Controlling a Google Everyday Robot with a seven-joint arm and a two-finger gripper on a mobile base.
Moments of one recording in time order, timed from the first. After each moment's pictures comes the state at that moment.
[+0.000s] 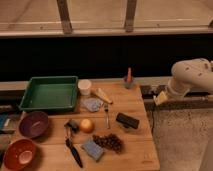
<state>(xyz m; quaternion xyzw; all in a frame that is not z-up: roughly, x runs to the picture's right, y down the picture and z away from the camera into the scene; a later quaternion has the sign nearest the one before) 0.338 0.060 0.756 -0.18 0.17 0.58 0.77</state>
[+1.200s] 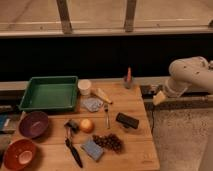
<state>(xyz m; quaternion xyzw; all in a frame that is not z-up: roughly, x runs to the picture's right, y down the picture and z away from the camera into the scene) 0.305 0.056 0.752 -0.20 0.16 0.54 0.80</state>
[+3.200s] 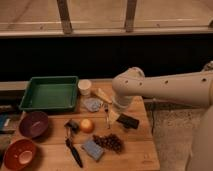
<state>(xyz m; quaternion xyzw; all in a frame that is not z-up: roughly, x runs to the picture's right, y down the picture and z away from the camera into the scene) 0.057 0.138 0.745 -0.31 0.06 0.31 0.90</state>
